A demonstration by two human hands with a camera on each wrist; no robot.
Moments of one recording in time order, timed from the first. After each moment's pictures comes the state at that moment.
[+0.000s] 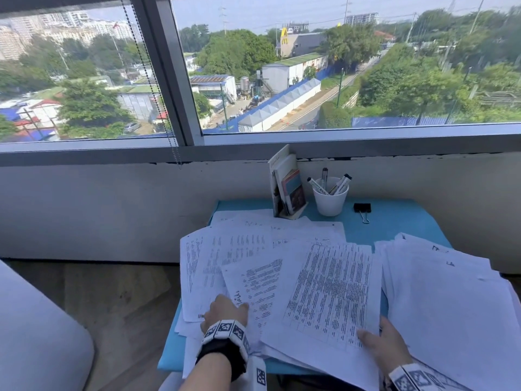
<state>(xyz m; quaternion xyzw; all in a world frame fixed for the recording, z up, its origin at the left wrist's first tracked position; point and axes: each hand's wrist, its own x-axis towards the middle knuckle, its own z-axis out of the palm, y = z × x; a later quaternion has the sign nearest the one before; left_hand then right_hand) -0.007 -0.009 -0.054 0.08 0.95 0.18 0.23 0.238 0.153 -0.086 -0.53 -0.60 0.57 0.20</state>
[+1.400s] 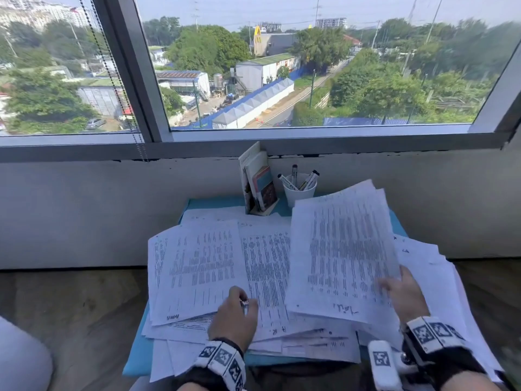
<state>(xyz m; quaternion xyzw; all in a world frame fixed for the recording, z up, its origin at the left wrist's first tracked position) 0.063 0.003 -0.039 0.30 0.89 0.31 0.17 0.281 0.215 0.004 -0.56 -0.60 0.48 0.30</state>
